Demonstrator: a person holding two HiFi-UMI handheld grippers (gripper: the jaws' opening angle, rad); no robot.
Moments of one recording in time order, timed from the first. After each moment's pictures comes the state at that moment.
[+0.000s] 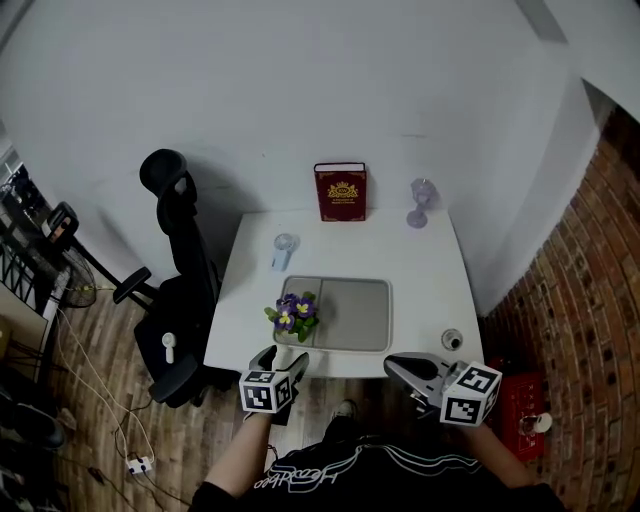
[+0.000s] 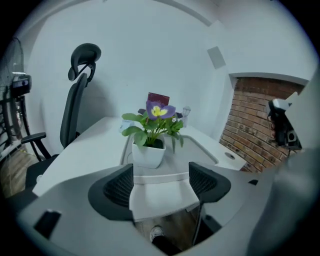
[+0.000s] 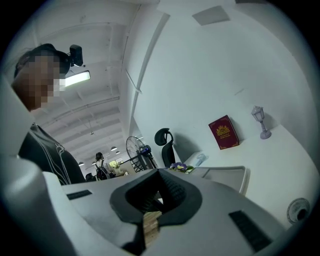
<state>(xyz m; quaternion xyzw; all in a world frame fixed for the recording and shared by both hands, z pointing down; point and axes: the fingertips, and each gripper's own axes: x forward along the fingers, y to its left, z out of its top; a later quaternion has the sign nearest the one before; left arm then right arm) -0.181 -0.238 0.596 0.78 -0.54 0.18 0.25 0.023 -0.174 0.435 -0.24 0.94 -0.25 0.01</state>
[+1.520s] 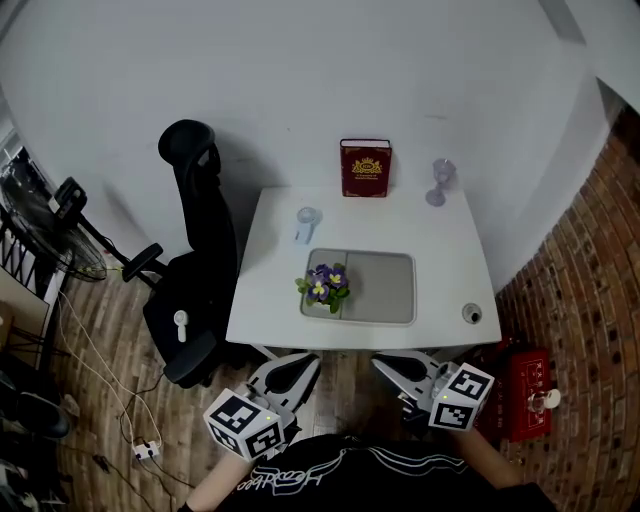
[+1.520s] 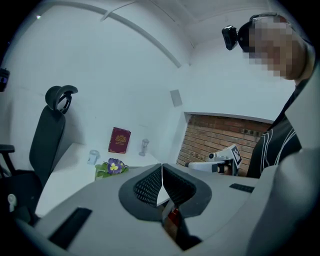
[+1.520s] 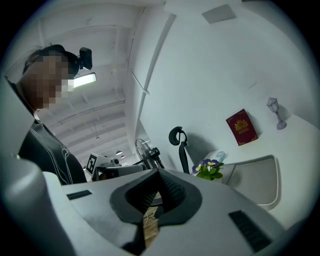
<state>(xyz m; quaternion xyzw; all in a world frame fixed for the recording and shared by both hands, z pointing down) -0.168 -0.114 0.407 0.90 -0.38 0.05 0.19 -0.076 -0.117 0.417 -0.22 0.94 -0.25 0.04</state>
